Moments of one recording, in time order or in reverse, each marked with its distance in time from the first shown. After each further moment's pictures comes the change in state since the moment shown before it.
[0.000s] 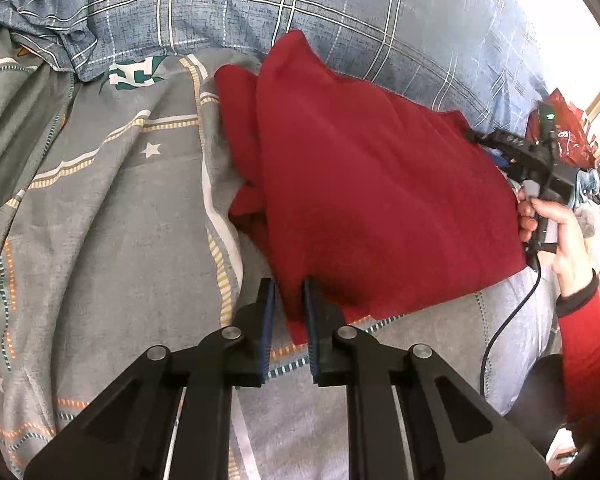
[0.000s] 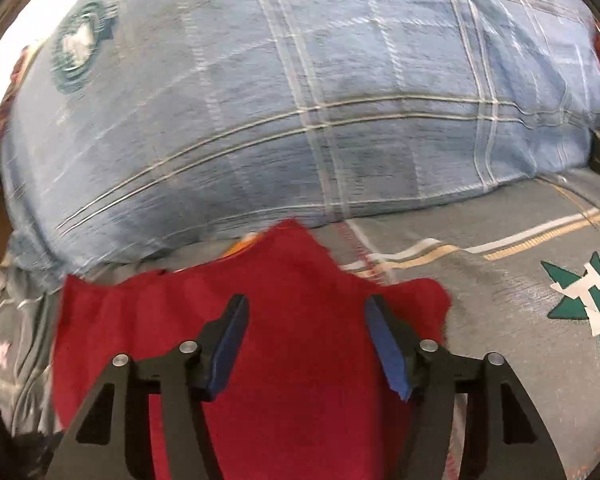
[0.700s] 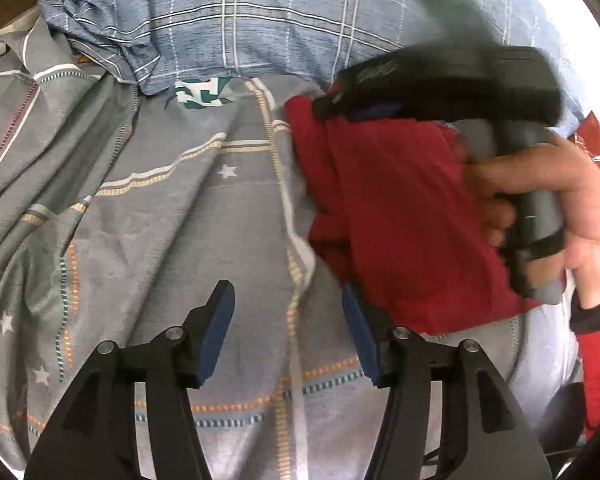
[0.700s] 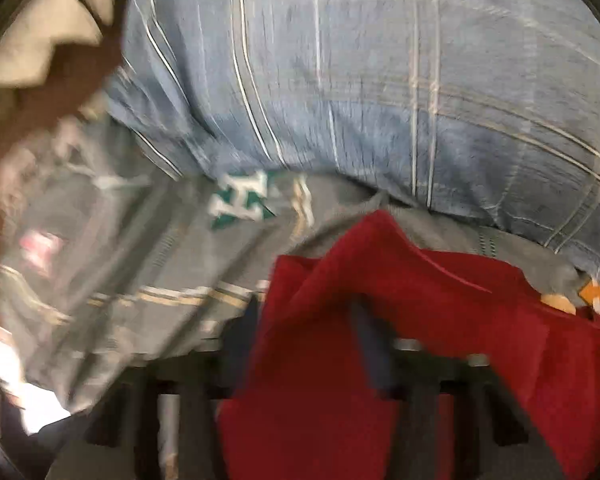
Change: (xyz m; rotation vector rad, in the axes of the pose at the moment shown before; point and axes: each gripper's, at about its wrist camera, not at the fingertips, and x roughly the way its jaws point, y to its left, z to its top) left arm -0.022 0.023 0.003 -0.066 -0.070 0.161; right arm 0.072 0.298 -0.043 -0.478 0.269 0.226
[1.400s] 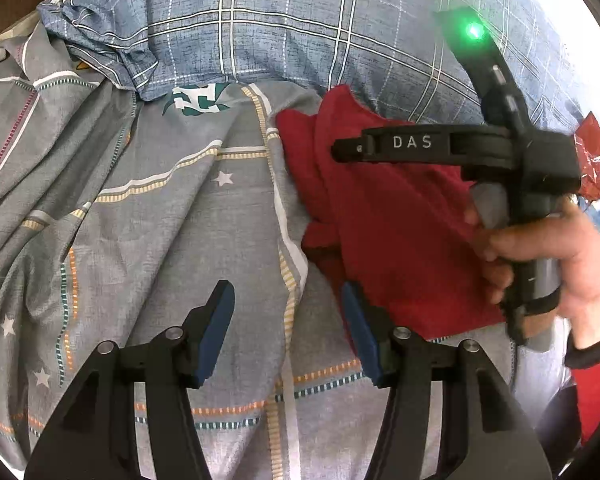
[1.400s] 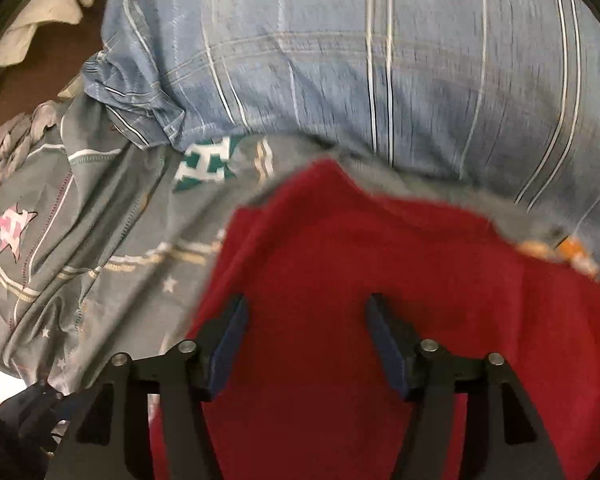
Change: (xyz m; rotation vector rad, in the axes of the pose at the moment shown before) left arm -0.007 -0.005 0.002 -0.004 0.013 -0.003; right arm -0.015 -0.017 -0.043 0.041 -0.008 -0.040
